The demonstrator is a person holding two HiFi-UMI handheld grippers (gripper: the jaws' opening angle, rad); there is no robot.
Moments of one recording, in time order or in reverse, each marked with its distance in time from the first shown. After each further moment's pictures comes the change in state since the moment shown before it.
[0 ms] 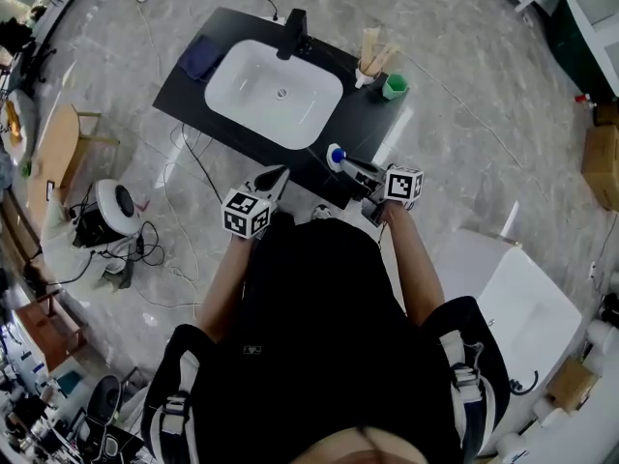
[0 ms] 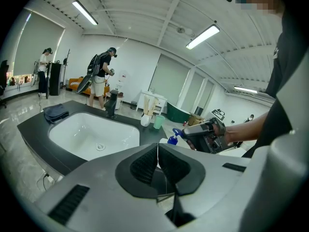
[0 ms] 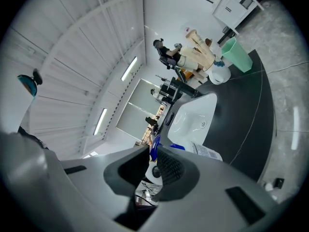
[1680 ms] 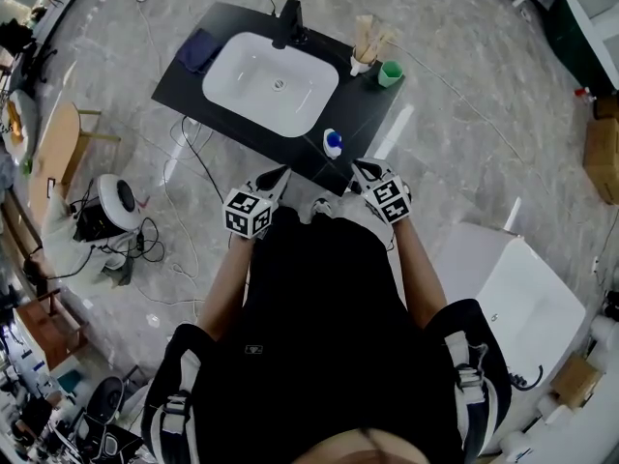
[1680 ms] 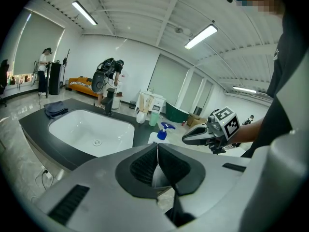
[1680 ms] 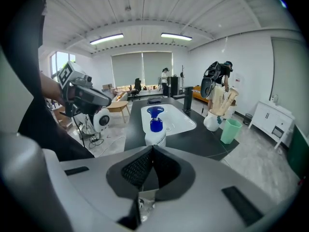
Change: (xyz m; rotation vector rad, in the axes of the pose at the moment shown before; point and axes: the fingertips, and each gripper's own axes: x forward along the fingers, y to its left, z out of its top) left arm -0.009 -0.031 -0.022 -0.001 0.001 -0.005; right arm -0.044 -0.017 -0.038 -0.921 0.286 -0.532
